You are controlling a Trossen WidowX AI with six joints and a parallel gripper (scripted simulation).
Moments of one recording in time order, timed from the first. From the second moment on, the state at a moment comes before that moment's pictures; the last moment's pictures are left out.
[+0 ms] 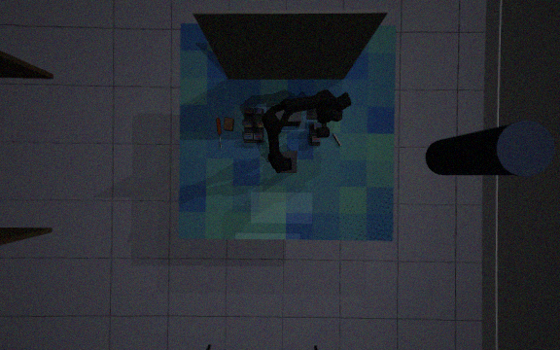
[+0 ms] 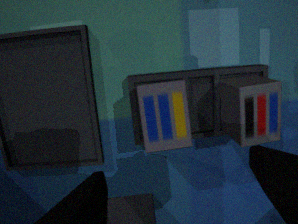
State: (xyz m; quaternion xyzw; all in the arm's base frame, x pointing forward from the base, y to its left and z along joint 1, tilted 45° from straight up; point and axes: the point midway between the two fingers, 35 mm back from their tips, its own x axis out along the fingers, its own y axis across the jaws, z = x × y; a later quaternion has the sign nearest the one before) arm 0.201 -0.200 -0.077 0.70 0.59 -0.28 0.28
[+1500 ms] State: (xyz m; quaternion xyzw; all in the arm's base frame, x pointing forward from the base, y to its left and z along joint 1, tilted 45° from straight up) arm 0.211 -0.157 -0.129 0.70 0.60 -0.28 0.27
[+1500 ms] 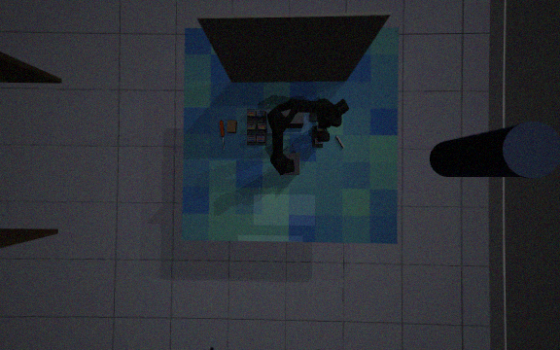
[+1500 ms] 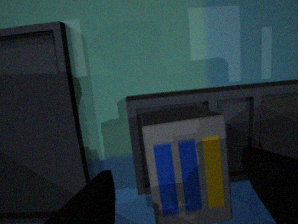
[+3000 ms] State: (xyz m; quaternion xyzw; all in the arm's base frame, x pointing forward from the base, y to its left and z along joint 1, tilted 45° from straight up) arm 0.211 -0.134 -0.148 0.70 0.60 -0.28 0.27
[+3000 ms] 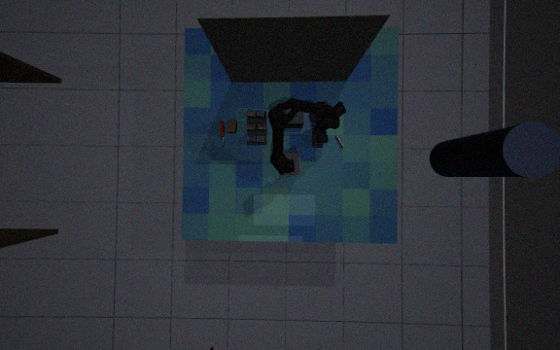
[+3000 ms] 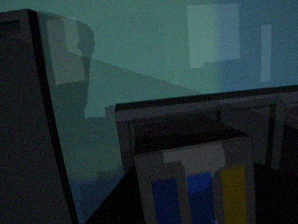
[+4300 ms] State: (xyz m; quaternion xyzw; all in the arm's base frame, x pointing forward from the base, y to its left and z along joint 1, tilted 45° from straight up) arm 0.201 -0.206 -0.070 0.70 0.60 -0.28 0.26
